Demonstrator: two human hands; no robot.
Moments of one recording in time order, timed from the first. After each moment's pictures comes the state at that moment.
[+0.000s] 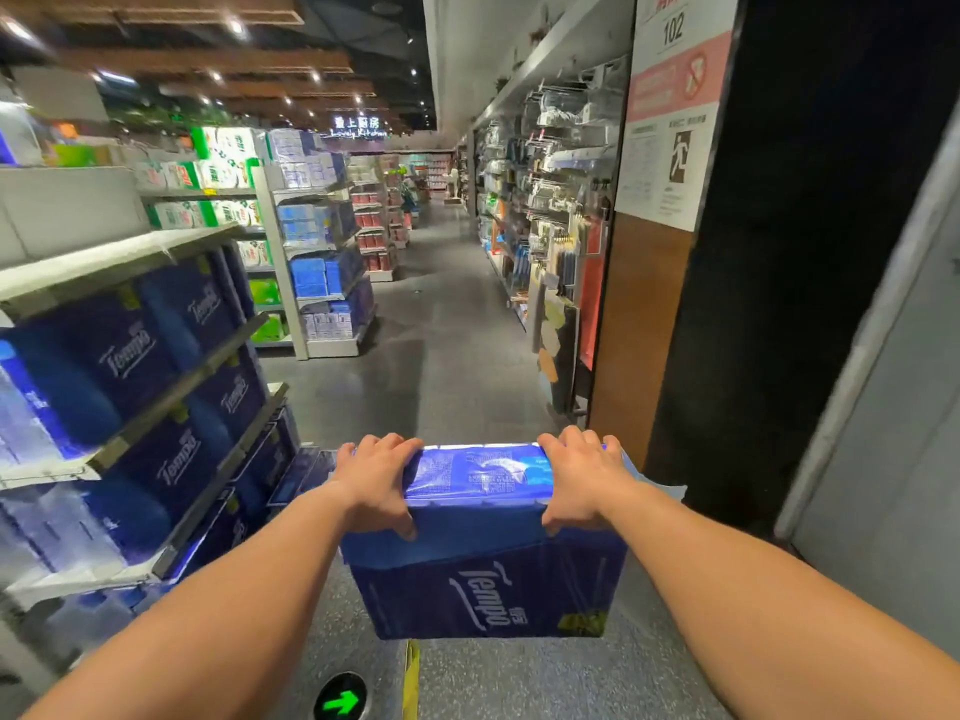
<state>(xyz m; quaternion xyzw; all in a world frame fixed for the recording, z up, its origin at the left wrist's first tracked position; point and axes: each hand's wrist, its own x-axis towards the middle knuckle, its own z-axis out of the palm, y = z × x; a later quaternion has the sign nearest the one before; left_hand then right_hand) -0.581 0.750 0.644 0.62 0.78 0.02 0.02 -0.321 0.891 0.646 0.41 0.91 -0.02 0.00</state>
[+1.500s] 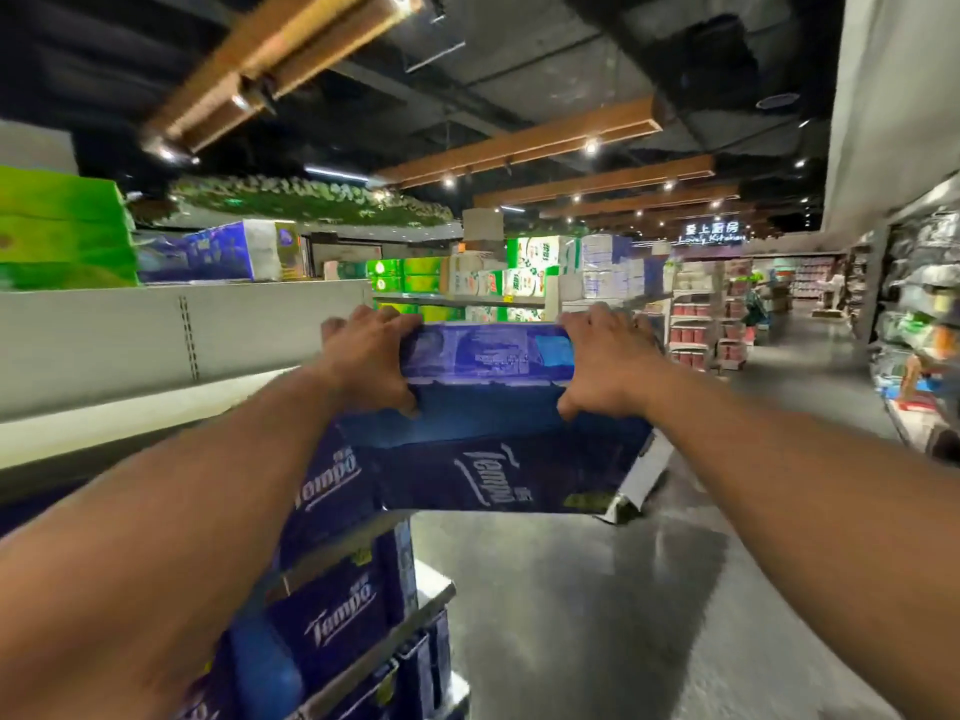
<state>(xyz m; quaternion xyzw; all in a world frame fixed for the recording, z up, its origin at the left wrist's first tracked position) -1.259 1.321 0.890 0.29 0.91 0.02 -0.29 -1.165 1.607 0.886 0.03 0.96 0.06 -0.26</state>
